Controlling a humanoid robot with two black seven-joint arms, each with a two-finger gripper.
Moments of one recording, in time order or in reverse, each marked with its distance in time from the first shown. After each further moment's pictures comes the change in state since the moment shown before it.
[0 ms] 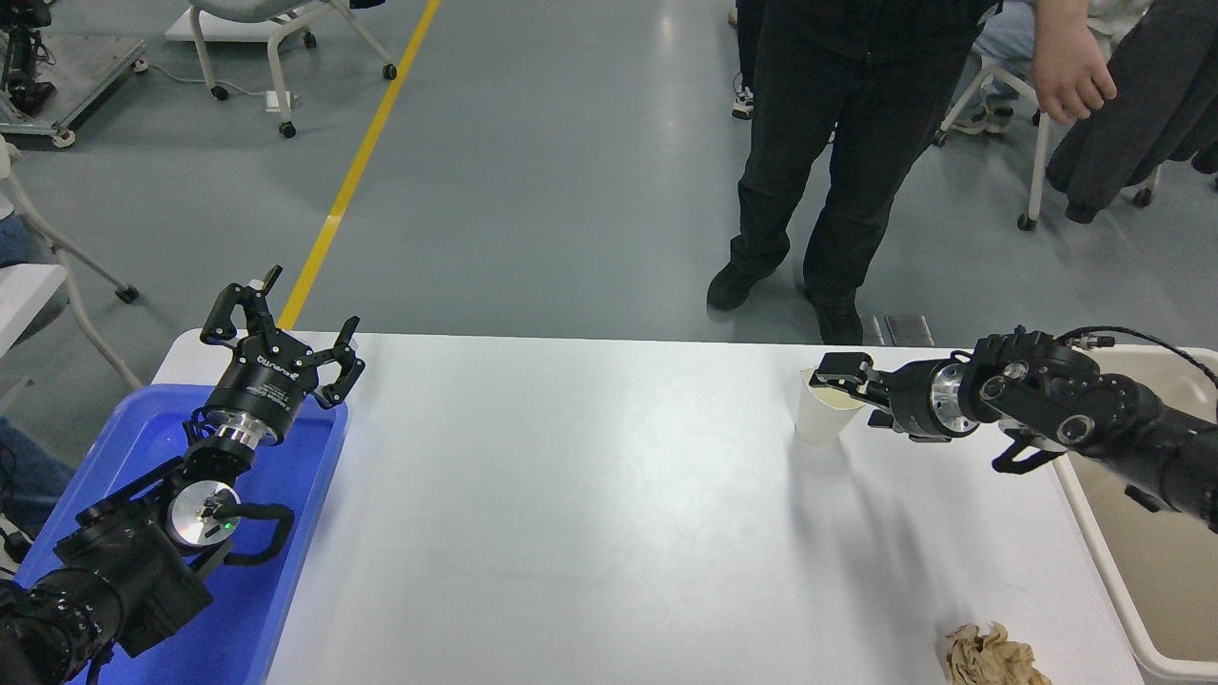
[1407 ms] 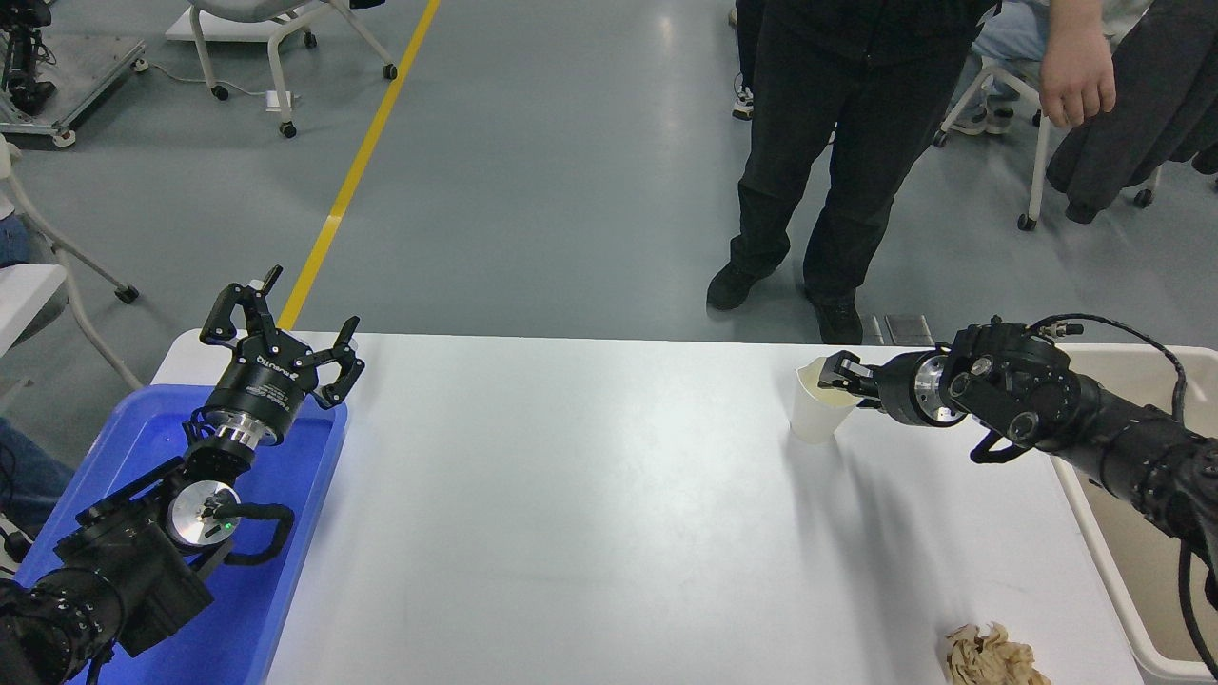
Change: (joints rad) left arm 0.000 0.000 0.000 0.000 0.000 0.000 0.000; right arm 0.011 0.104 -0.089 -0.168 -0.014 -0.010 0.022
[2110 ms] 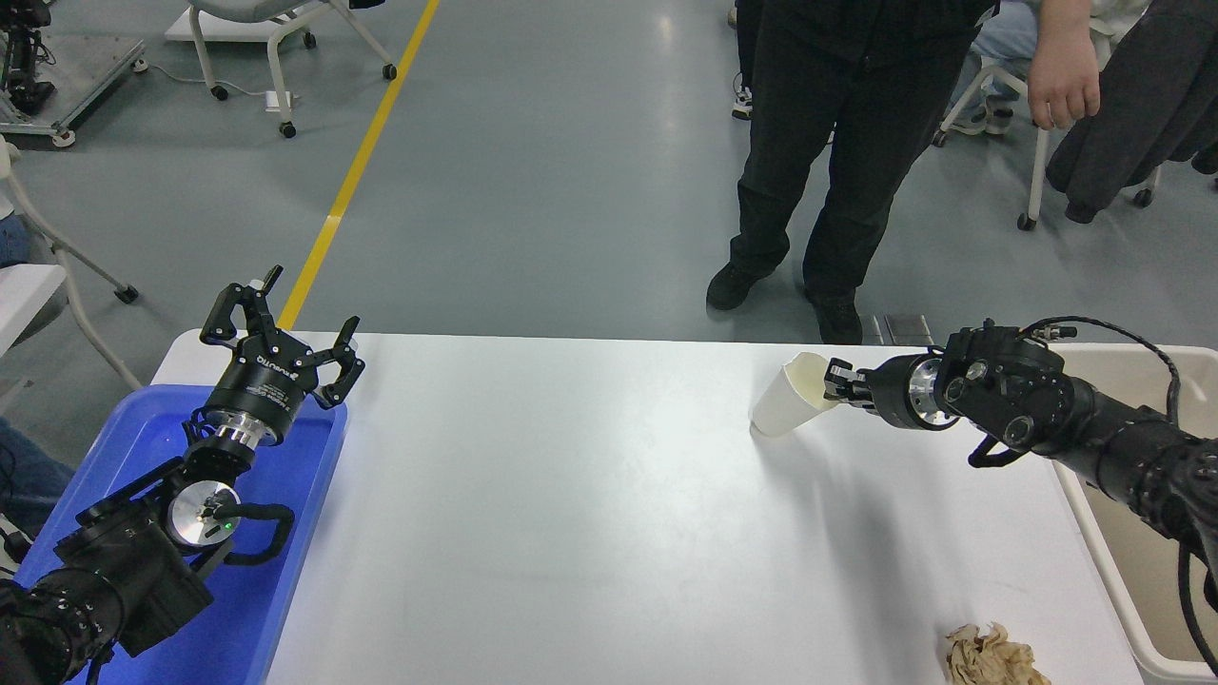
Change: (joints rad) left arm 0.000 0.000 0.000 0.000 0.000 0.000 0.000; right arm 0.006 0.002 -0.033 0.013 0.010 0.011 0.054
